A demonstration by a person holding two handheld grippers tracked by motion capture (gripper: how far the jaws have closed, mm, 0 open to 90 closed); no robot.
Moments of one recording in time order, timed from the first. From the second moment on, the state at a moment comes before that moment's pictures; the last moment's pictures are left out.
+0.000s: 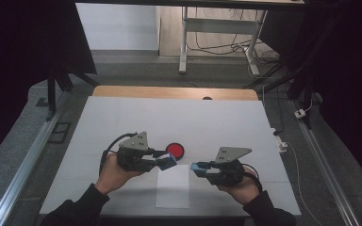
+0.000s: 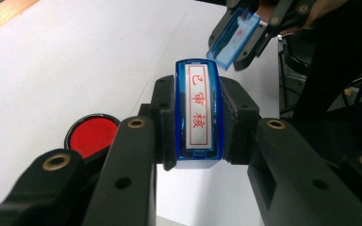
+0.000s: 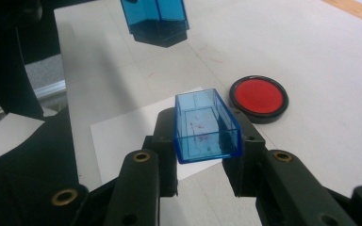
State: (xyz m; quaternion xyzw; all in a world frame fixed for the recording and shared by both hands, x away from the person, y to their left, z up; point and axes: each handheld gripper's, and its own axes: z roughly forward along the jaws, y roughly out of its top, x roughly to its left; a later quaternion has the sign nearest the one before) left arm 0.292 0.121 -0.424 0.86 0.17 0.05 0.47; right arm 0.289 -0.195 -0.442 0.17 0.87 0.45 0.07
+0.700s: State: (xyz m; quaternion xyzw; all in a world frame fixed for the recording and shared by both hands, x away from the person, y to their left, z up) left arm 0.294 0.124 -0.425 0.86 0.18 0.06 0.47; right arm 0.268 -0.243 -0.437 0.26 0.84 0.46 0.12
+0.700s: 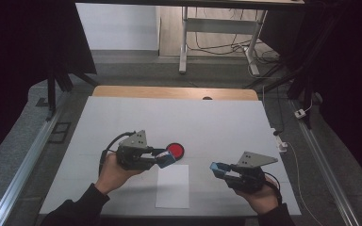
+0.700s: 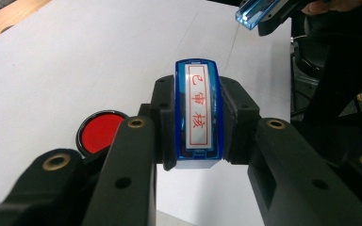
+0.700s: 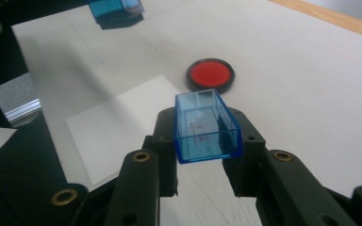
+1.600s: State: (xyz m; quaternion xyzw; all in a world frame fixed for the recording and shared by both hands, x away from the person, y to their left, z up) left arm 0.298 0.125 -0.426 0.86 0.20 0.07 0.47; right arm 0.248 -0.299 -0.447 0.34 0.81 0.45 0.14
